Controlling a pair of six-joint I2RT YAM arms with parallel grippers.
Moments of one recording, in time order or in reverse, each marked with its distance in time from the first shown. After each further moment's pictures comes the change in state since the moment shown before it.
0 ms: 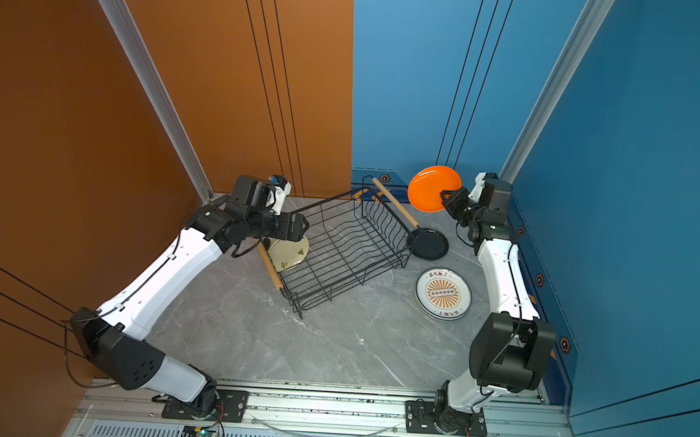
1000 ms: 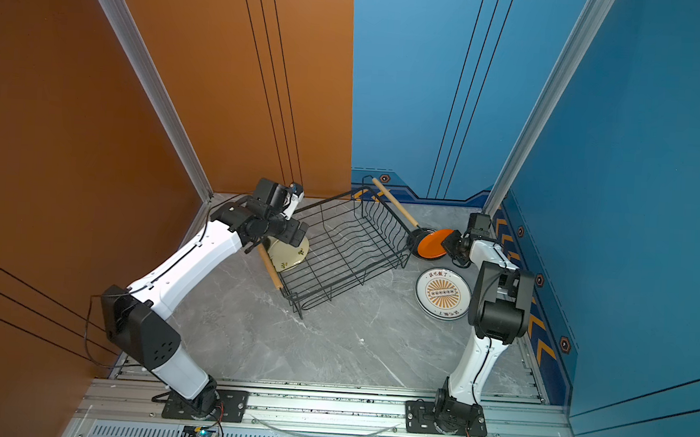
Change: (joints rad) left arm -0.021 0.124 0.026 0.002 -0.187 0.252; right arm -0.056 0.357 -0.069 -0.102 0.177 -0.112
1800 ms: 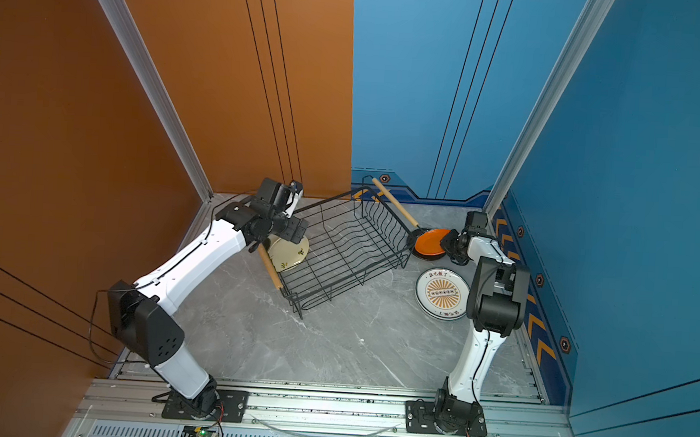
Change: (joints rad) left arm -0.001 0.018 -0.001 0.042 -0.081 -0.006; right arm 0.012 0.081 0.077 -0.045 0.003 -0.024
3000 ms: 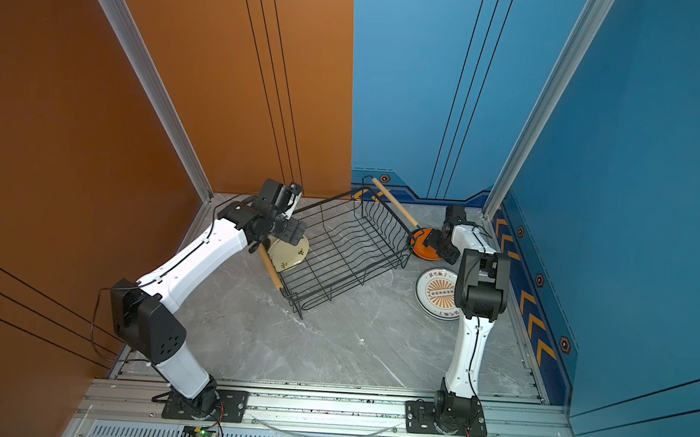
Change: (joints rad) left arm 0.000 0.017 0.012 -0.047 -0.037 0.000; right arm 0.114 0.172 0.262 -0.278 0.204 -0.123
